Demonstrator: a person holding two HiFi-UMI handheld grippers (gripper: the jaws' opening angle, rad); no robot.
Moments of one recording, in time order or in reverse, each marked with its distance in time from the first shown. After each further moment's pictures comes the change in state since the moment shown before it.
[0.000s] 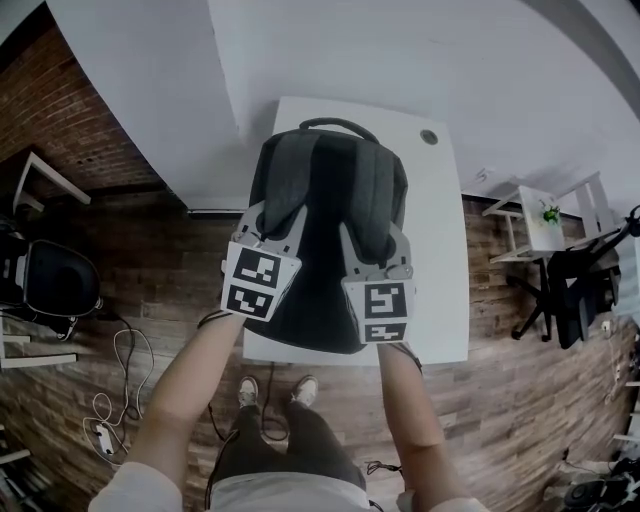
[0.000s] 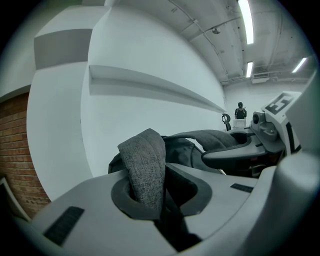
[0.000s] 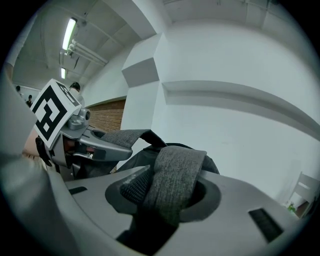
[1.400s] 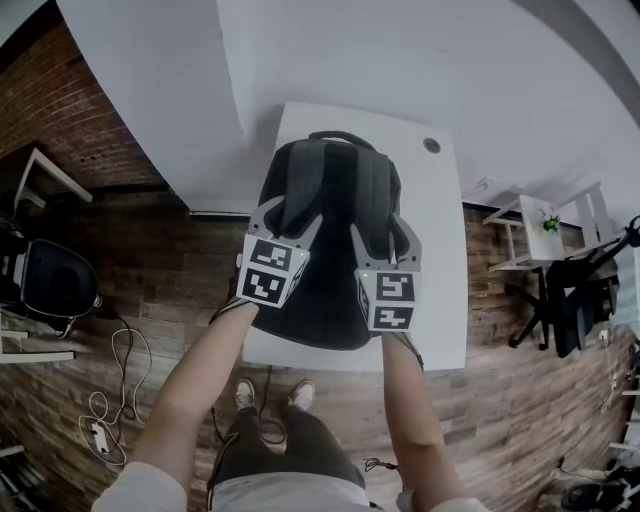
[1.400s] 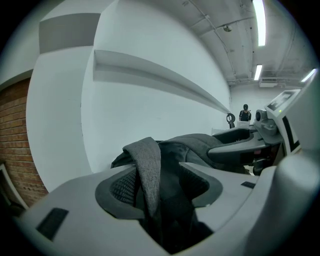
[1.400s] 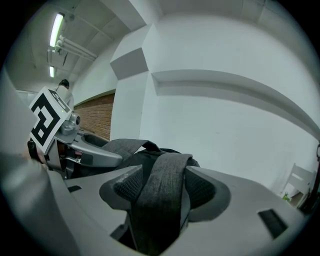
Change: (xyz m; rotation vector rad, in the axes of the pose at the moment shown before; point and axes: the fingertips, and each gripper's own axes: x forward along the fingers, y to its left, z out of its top) left arm 0.031 0.006 -0.031 -0.096 0.071 -0.005; right arm 0.019 -0.031 -0.027 0.047 0.079 -0.065
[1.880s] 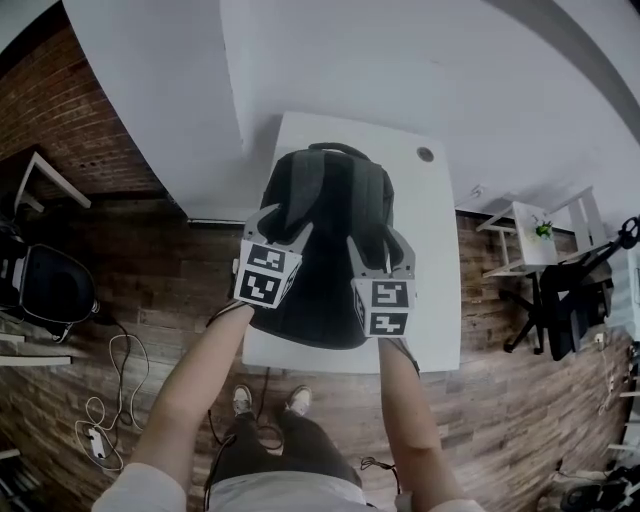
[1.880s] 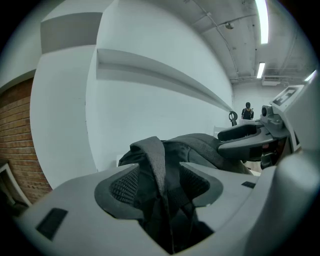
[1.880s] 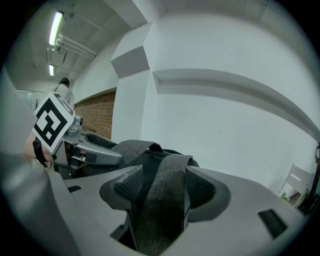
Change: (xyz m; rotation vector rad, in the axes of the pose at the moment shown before) left arm -0.012 0.011 -0.005 -0.008 0.026 0.025; right arm -0.016 0.007 0.002 -0.011 0.033 0.004
